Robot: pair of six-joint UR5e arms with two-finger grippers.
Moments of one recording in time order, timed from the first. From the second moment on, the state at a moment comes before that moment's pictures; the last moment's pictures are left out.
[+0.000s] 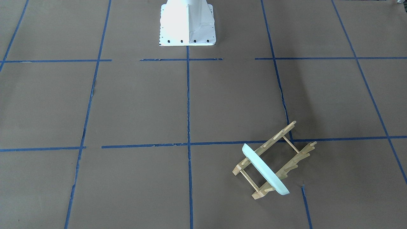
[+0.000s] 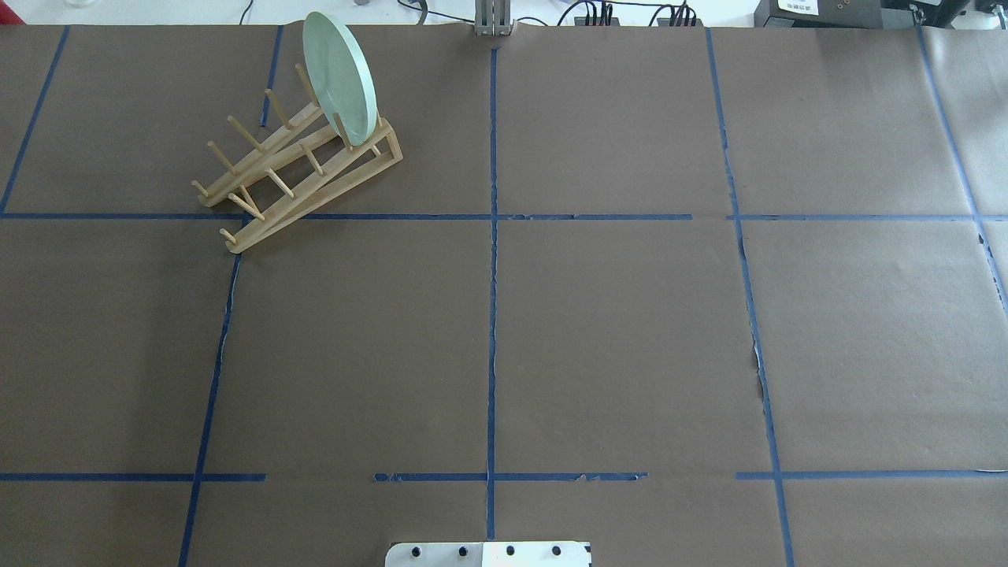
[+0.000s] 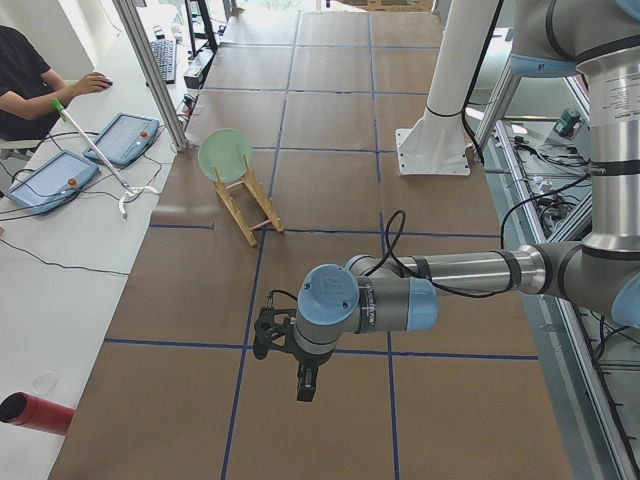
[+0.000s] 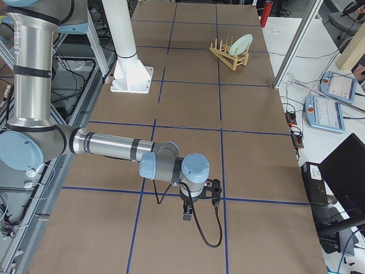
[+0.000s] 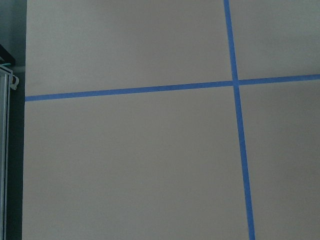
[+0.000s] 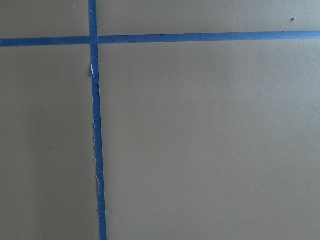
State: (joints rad) left arm -1.78 -1.38 -1.71 -1.63 -2.33 0.15; right arm 1.62 -1.69 1.59 -1.59 2.30 -0.07
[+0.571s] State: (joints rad) left arm -1.66 -1.45 -1.71 -1.63 -2.37 -0.04; right arm 1.62 -1.69 1.59 -1.59 2.30 -0.07
